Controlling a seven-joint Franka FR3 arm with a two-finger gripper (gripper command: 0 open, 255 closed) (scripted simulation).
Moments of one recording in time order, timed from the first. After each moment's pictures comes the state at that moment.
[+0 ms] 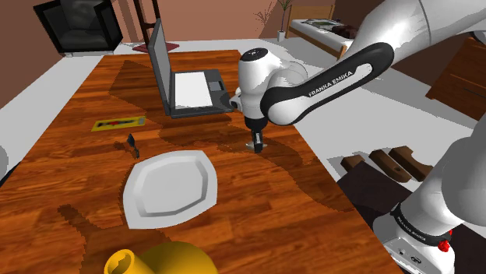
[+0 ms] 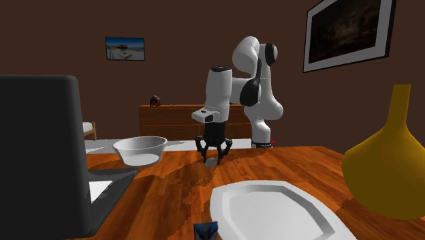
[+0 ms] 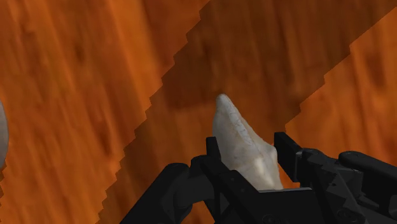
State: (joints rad) arm 0.20 0.13 0.30 -2.15 -0.23 2.20 -0.33
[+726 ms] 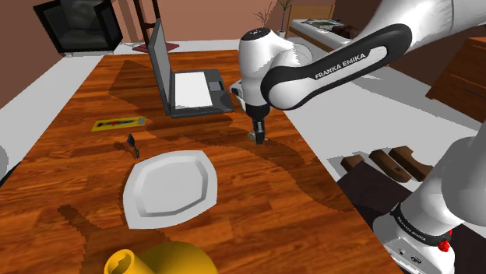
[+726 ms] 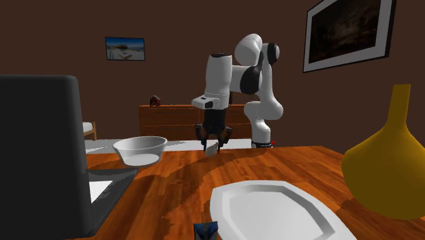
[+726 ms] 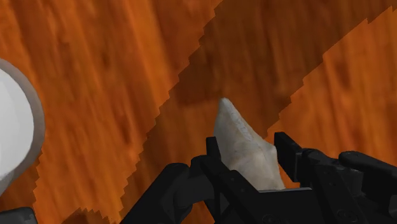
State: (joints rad) arm 0.20 0.07 0.31 -2.11 -0.19 2.09 -0.37
